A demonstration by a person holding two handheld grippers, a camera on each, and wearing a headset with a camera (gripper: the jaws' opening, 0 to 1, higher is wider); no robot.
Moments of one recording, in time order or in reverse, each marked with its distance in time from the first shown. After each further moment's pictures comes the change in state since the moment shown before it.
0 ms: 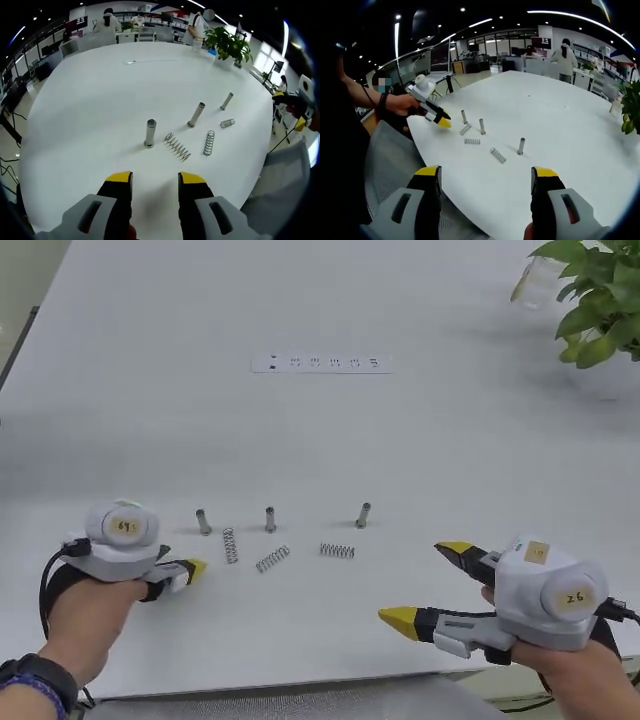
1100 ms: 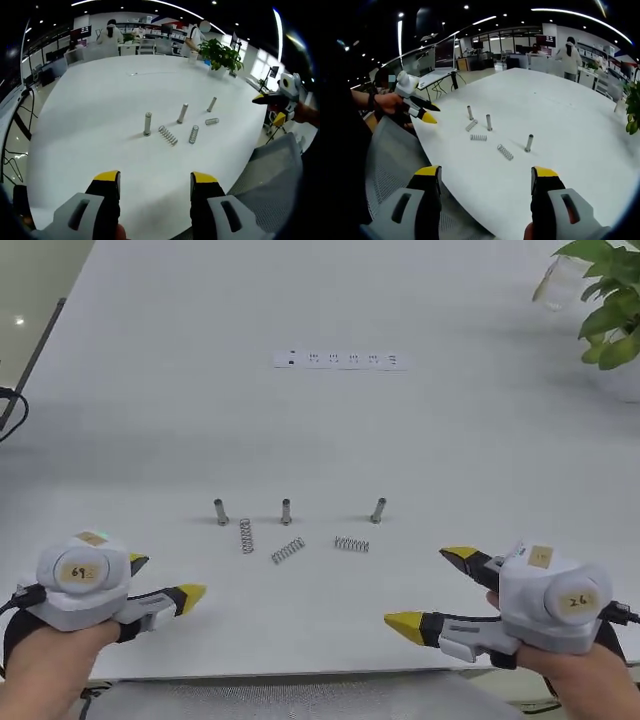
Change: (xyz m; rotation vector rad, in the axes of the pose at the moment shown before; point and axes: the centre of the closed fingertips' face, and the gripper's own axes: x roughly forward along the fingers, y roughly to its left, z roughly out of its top) left arm -0.059 -0.007 -0.023 -0.005 -0.114 -0.004; right arm 0.007 0.014 -0.007 -0.014 0.022 0.036
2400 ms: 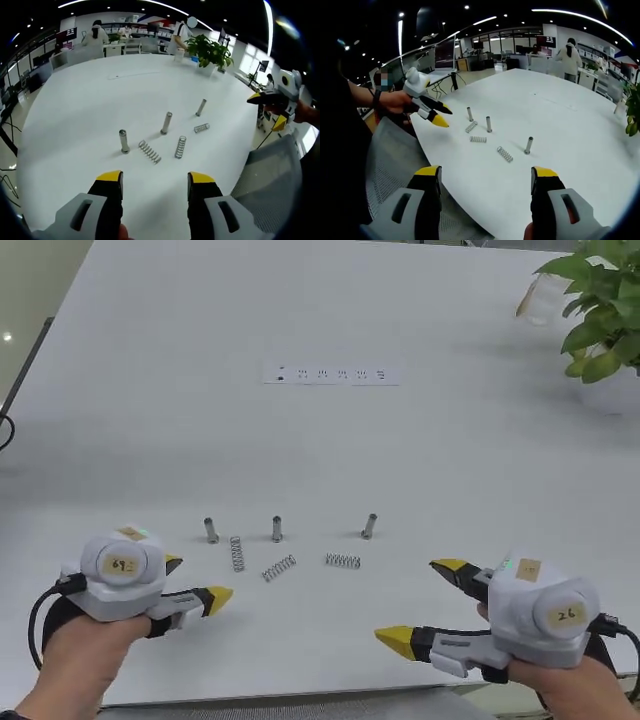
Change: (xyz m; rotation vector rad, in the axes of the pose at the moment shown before) left arm 0.046 -0.028 0.026 0.060 0.017 -0.099; right arm 0.000 -0.001 0.004 -0.003 -0.002 -0.004
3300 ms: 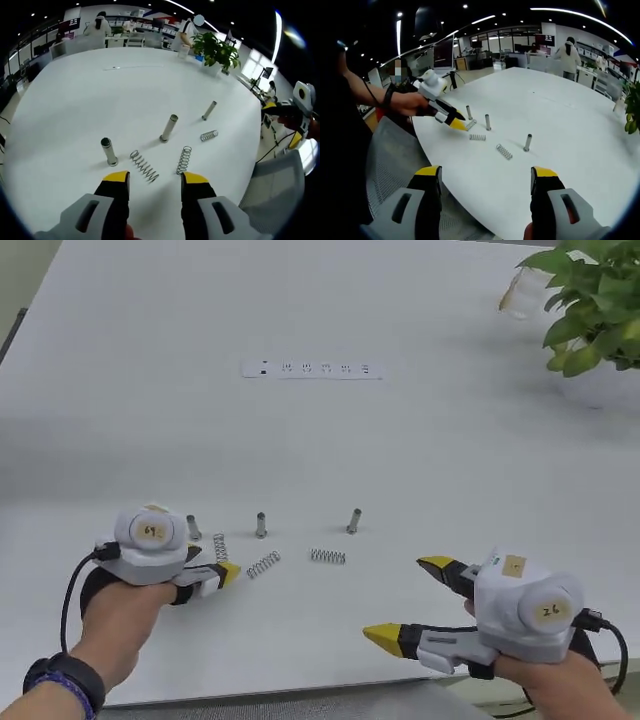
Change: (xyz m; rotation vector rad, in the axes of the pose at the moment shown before) left arm 0.056 -0.003 0.007 -0.076 0.036 -0.029; right arm -0.003 -0.001 -0.004 0.009 0.011 -0.008
